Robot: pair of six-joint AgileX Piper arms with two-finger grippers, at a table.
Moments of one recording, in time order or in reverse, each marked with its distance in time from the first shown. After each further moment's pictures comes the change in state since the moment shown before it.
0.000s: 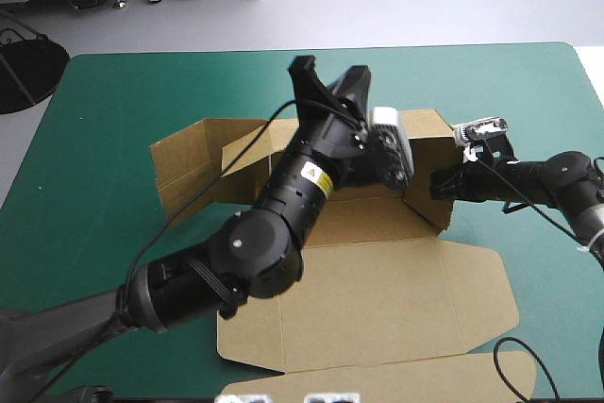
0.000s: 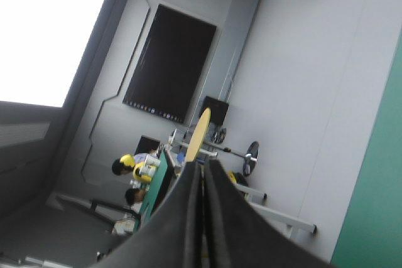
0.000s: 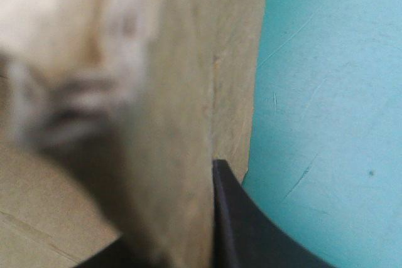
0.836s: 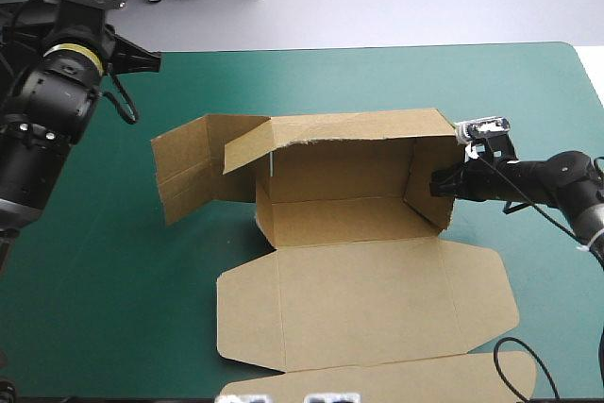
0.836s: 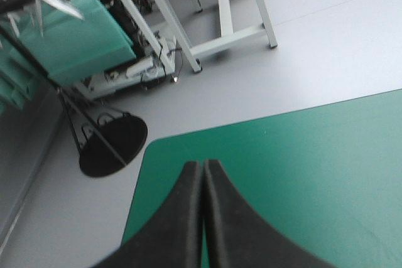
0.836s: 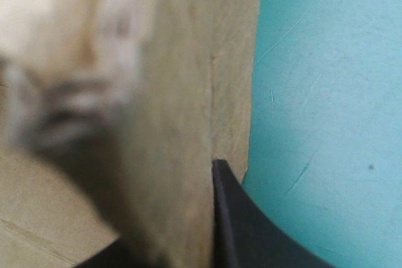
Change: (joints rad) left arm 0.937 -0.120 -0.115 -0.870 0.032 0.010; right arm 0.000 0.000 0.000 -0.003 -0.005 0.045
